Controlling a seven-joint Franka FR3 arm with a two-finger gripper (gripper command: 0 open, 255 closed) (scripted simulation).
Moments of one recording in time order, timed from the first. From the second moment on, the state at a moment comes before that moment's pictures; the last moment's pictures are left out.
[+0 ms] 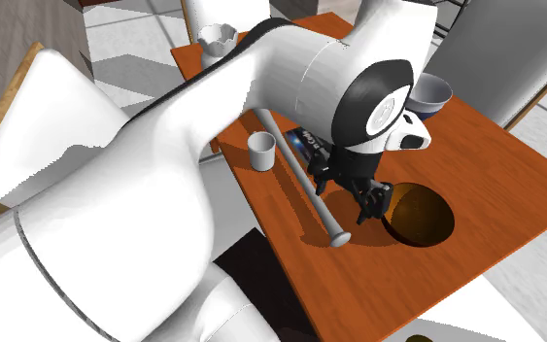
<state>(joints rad) -0.01 -0.79 0.07 -2.36 -0.04 1.47 0.00</state>
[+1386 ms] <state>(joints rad) 0.10 -0.43 0.37 -2.35 0.23 1.86 0.35</state>
